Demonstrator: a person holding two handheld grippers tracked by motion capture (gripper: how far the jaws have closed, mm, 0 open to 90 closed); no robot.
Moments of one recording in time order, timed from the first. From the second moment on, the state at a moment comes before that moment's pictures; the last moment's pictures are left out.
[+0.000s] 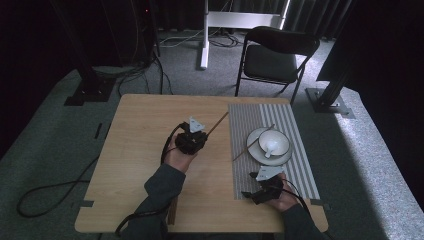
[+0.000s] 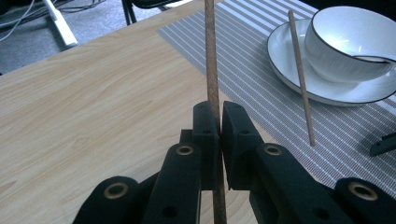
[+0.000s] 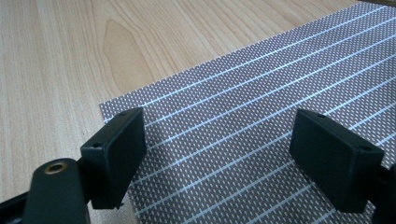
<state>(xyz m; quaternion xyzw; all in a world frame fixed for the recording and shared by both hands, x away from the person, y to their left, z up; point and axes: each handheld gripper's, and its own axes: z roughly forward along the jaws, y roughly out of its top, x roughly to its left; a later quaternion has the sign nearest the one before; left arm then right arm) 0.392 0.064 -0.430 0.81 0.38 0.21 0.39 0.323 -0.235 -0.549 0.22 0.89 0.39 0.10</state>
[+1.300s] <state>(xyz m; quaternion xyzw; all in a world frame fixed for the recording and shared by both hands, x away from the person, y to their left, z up) 0.423 -0.003 -0.439 0.83 0.33 0.18 0.40 0.322 -0.235 -0.549 0.21 0.89 0.39 0.10</state>
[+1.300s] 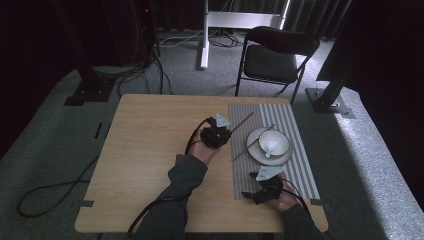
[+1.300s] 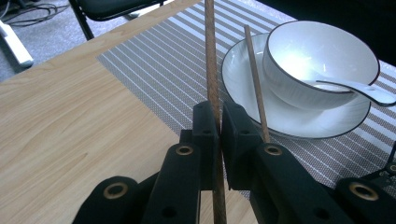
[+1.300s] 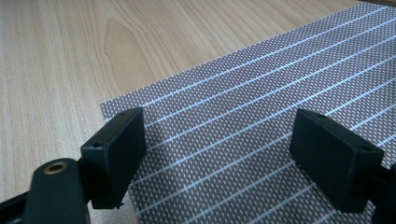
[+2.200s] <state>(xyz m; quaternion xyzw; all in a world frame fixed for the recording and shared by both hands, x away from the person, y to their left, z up) 0.448 -0.034 -0.454 0.84 0.32 0.15 0.41 0.323 -0.234 -0.549 0.21 0.89 0.39 0.10</state>
